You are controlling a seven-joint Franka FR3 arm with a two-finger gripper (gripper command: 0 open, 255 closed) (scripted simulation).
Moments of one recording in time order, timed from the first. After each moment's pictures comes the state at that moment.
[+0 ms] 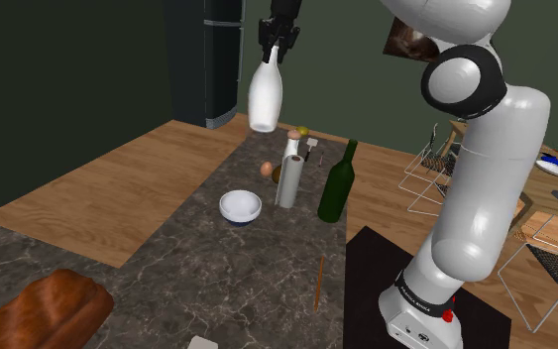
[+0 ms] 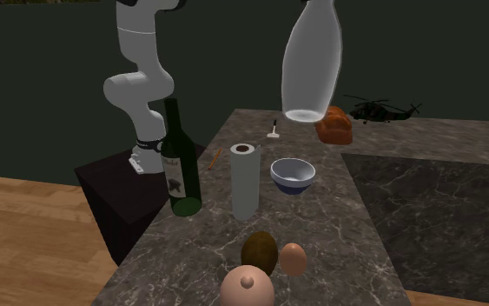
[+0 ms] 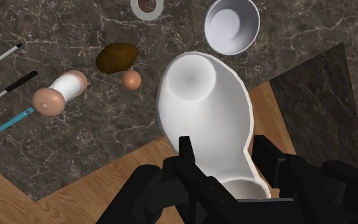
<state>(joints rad) 0.06 0.23 -0.01 -1.05 0.02 1.42 0.06</state>
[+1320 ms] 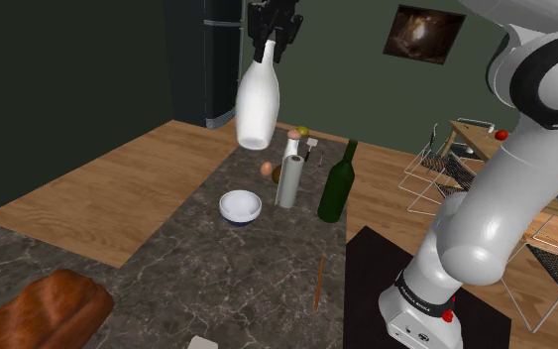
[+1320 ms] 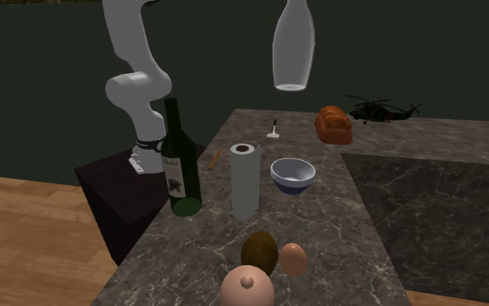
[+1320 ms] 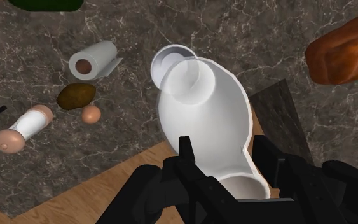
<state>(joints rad) 0.23 -0.07 0.12 -1.36 -0.02 1.43 0.34</state>
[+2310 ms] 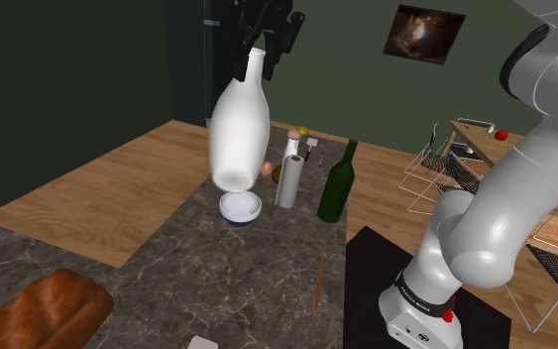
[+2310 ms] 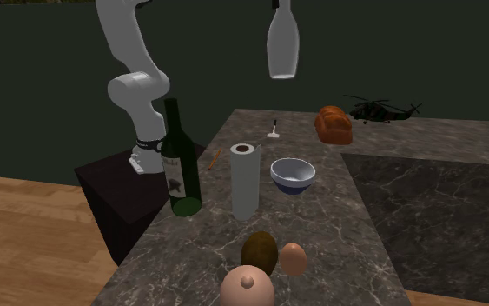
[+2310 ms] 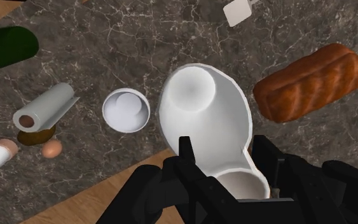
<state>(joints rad) 0.38 -0.17 0.33 -1.45 -0.02 1.41 0.70</state>
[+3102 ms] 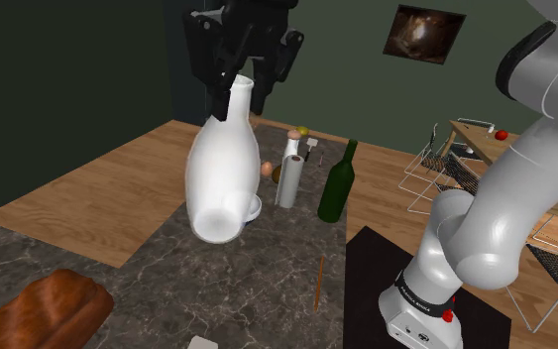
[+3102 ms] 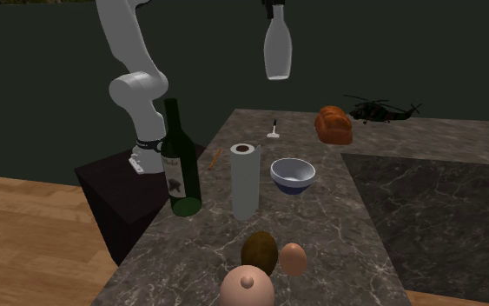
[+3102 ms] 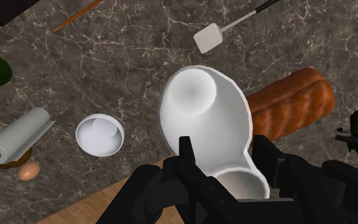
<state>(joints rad) 0.46 -0.15 0.47 -1.47 -0.03 1.44 0.93</state>
